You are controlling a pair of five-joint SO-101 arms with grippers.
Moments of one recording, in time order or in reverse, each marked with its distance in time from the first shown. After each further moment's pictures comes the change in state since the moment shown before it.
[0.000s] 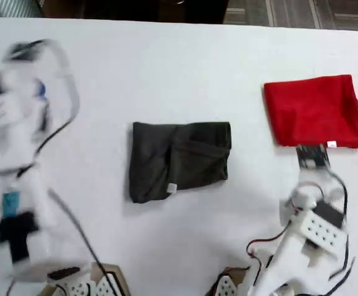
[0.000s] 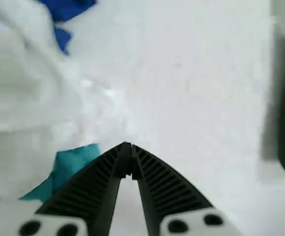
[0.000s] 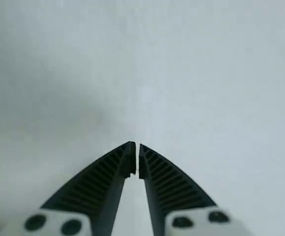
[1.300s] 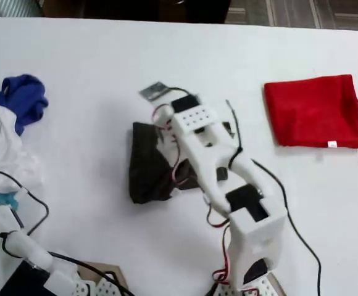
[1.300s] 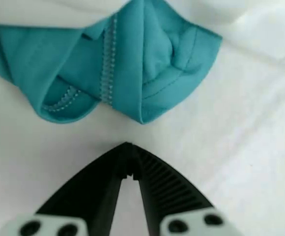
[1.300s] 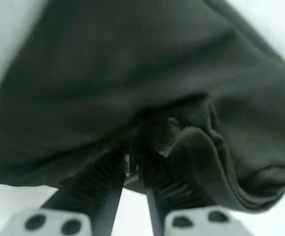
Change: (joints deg) left arm -31.4 -15.6 66.2 -48.9 0.1; right arm -53.3 69.5 -64.7 17.5 -20.4
